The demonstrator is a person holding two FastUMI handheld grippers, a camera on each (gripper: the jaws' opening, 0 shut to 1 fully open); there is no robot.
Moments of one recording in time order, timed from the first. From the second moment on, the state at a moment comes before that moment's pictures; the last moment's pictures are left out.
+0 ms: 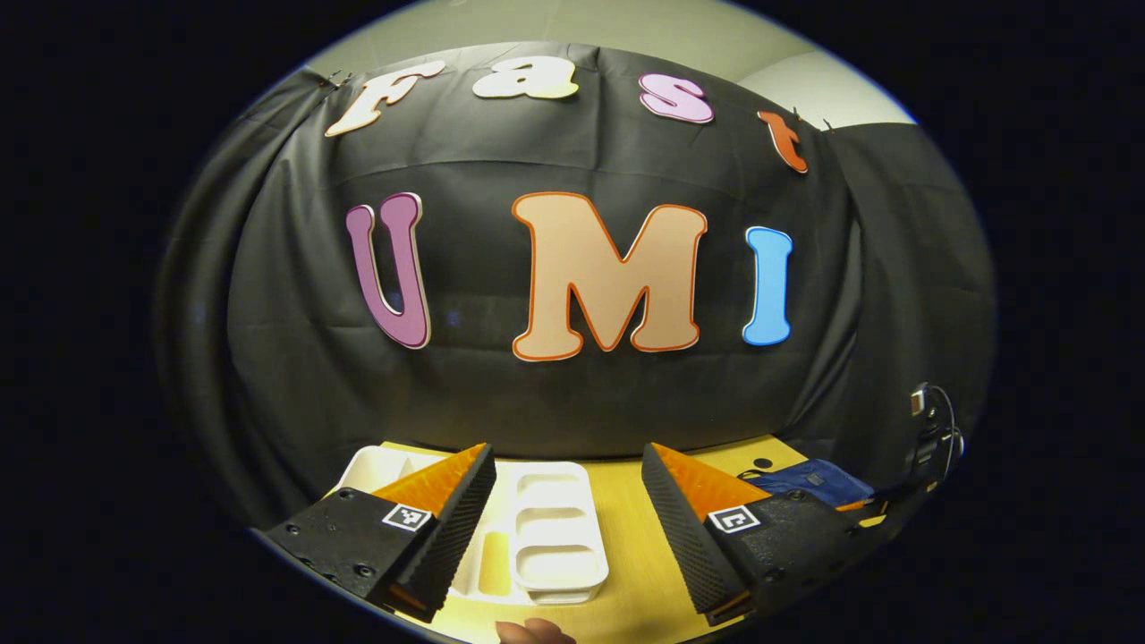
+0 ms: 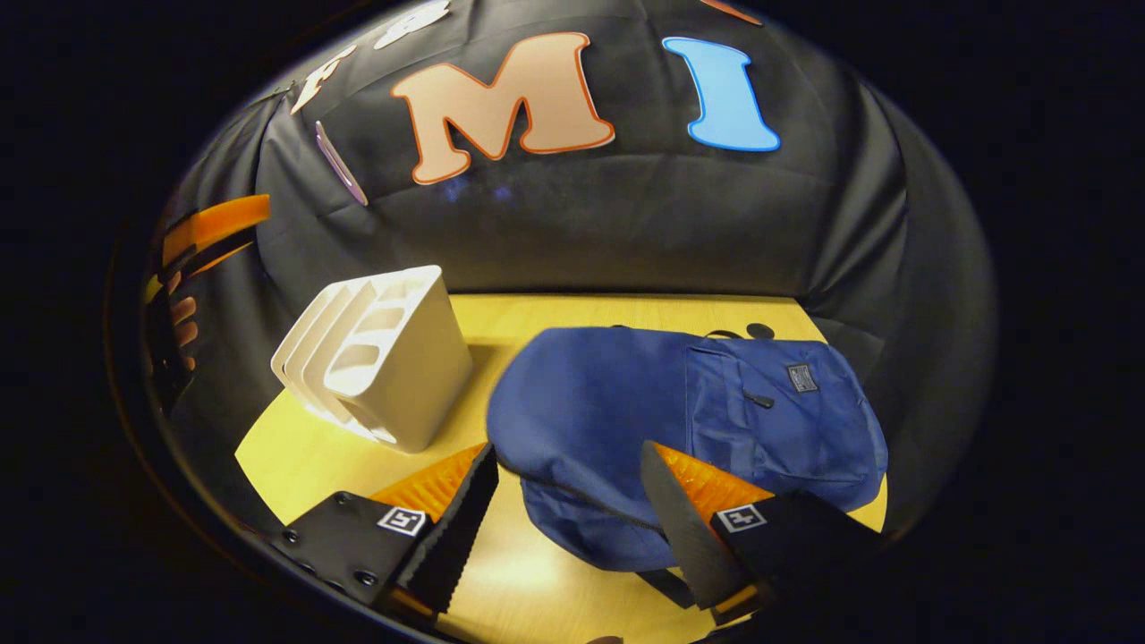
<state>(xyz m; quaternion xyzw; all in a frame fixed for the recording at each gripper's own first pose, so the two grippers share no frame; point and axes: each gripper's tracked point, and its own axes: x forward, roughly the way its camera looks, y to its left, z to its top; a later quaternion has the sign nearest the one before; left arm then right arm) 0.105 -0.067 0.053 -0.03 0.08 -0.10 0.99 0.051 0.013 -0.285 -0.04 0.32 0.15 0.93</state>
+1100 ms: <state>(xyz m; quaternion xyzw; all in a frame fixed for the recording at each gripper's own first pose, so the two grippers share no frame) 0.096 -0.032 0.134 -0.07 0.02 -0.08 0.99 0.096 0.069 -0.017 0.00 0.04 0.17 0.98</state>
